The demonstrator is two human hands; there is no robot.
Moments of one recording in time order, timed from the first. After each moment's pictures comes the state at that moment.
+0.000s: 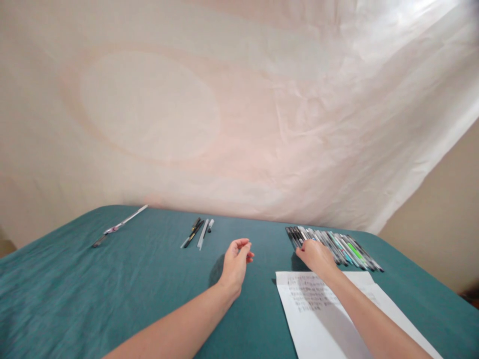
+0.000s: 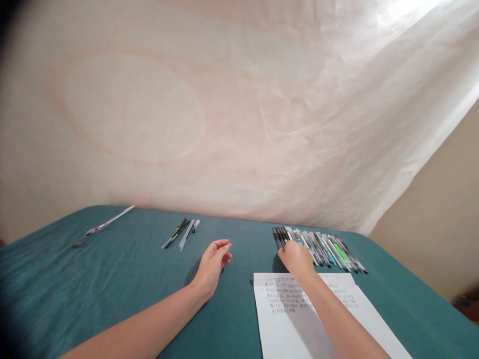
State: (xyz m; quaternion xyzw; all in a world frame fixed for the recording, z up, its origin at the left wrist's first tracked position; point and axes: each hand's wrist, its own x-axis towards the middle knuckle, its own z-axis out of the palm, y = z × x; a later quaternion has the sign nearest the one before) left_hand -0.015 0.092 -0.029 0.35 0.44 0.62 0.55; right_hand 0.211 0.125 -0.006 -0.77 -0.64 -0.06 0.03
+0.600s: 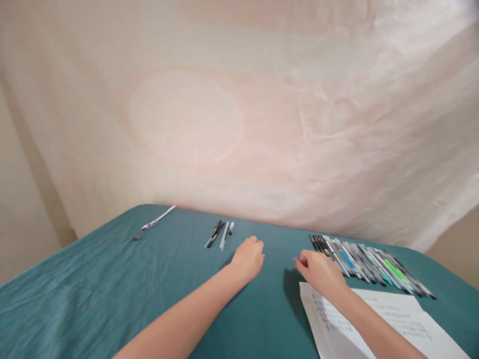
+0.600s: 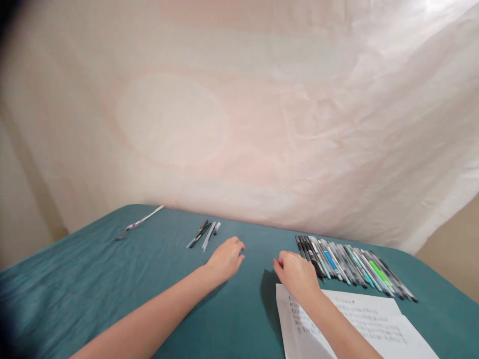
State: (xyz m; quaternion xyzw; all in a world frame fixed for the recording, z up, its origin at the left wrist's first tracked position) left_hand -0.063 0.102 0.001 0.78 0.57 0.23 0.10; right_hand 0.139 0.089 0.014 -0.65 -0.75 -0.08 0.07
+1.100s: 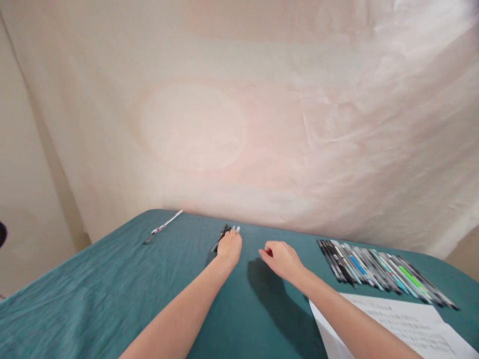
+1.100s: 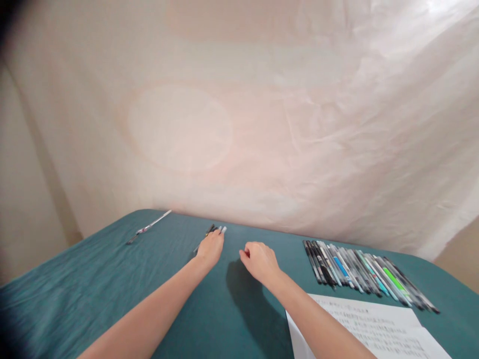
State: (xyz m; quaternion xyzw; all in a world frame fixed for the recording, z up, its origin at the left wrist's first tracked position) left_hand -0.126 0.137 -0.010 0.70 0.70 0.17 0.01; right_hand 0.051 0.121 0.009 -0.52 -0.84 0.03 0.16
